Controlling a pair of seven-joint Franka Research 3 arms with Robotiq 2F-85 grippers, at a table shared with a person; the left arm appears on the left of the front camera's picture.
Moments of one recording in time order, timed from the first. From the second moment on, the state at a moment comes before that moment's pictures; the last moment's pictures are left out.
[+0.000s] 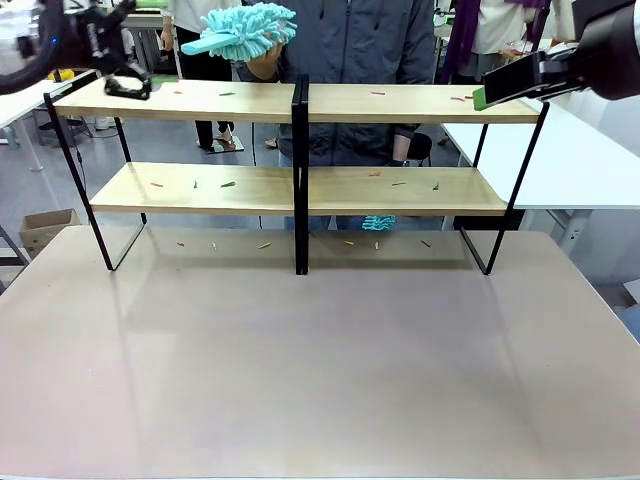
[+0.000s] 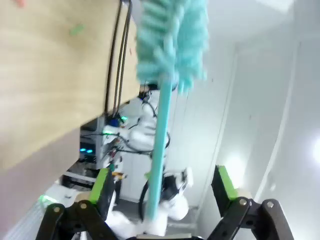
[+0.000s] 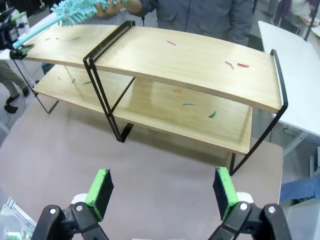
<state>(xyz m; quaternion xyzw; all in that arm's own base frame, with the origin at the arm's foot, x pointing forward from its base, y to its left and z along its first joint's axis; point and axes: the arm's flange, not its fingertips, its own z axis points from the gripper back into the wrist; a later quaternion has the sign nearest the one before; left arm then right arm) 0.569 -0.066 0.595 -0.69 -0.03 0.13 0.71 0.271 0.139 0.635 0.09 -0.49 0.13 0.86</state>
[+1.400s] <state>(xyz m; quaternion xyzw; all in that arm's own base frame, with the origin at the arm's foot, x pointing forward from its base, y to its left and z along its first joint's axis) 0.585 -0.098 0.604 -0.66 -0.08 0.14 0.73 0.271 0.139 0.635 0.09 -0.49 0.13 0.86</state>
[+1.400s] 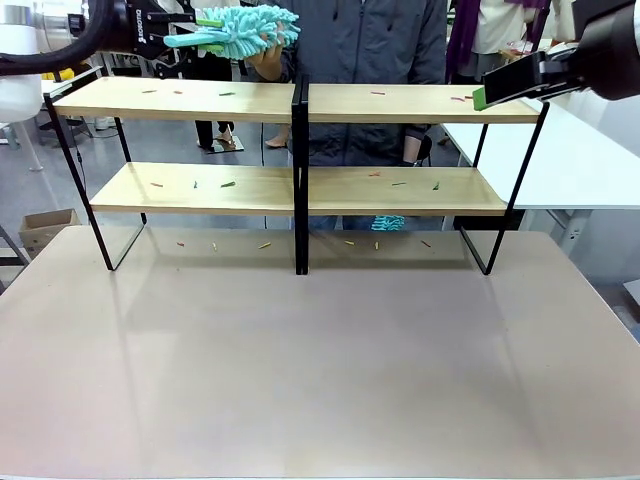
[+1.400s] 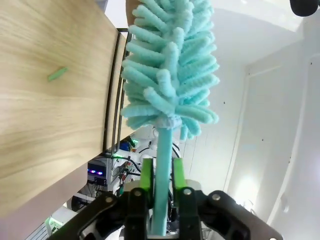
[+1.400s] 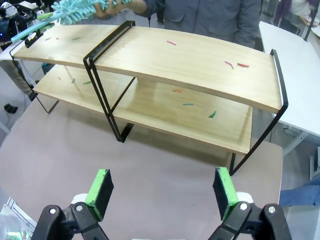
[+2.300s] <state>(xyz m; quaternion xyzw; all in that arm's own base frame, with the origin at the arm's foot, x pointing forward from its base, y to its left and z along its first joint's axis) 0.496 0.049 0.656 -0.65 -0.23 0.15 0.71 0.271 0.138 0.635 0.09 -0.49 0.13 0.86</state>
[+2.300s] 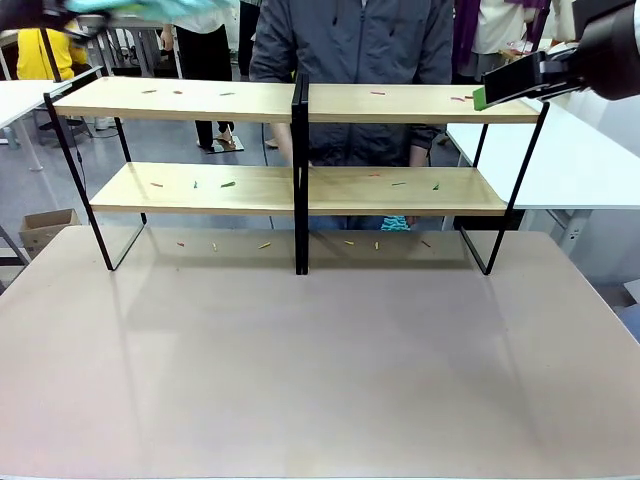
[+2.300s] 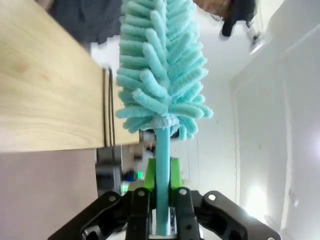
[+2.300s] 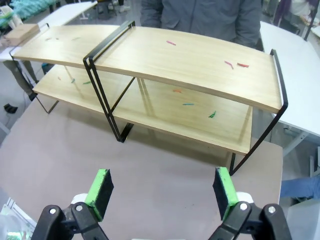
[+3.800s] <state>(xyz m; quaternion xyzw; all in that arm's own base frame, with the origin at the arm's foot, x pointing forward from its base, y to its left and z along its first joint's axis) 0.335 0.228 0.622 -0.61 -0.42 0.37 0.57 0.271 0.138 0.636 0.09 -0.49 0.13 0.86</state>
